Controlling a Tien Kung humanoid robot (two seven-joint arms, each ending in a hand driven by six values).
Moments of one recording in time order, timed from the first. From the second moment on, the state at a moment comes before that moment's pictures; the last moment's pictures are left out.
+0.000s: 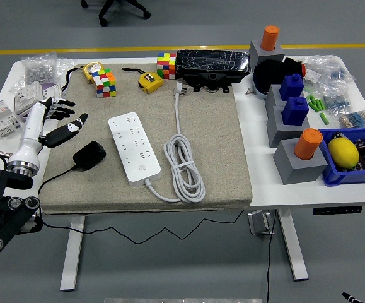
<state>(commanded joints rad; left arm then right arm) -0.29 0.30 -1.10 -1.14 1.44 0.48 -0.15 0.05 -0.20 1.15 0.33 -1.03 -0.03 -0.05</state>
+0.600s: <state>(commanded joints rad) -0.29 0.30 -1.09 -1.14 1.44 0.47 -0.14 0.05 -0.20 1.15 0.33 -1.03 -0.03 -0.05</state>
